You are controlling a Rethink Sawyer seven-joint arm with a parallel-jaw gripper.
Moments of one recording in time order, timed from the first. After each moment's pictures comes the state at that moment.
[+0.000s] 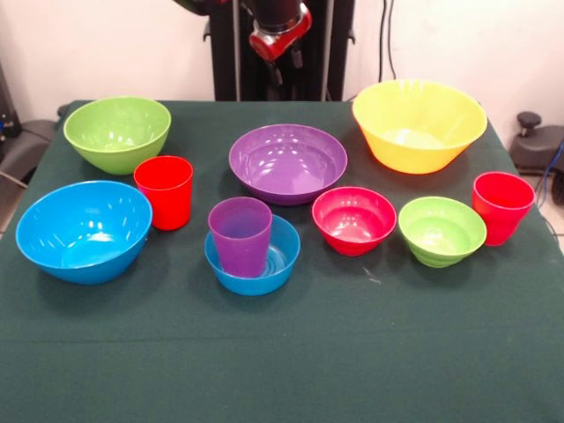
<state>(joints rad) -1.02 -0.44 0.78 2.32 -1.21 0.70 1.77</state>
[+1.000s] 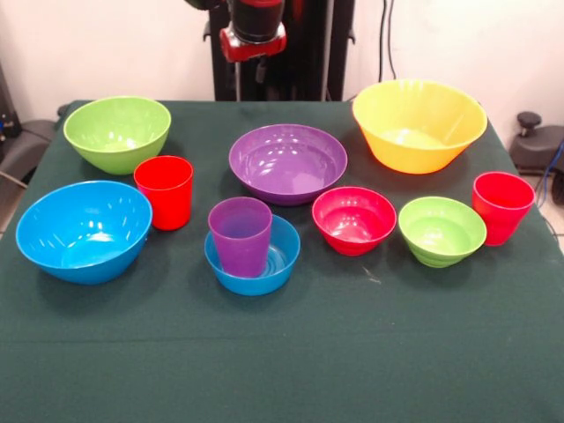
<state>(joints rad) -0.67 -0.57 0.44 2.19 -1.27 0.63 2.23</state>
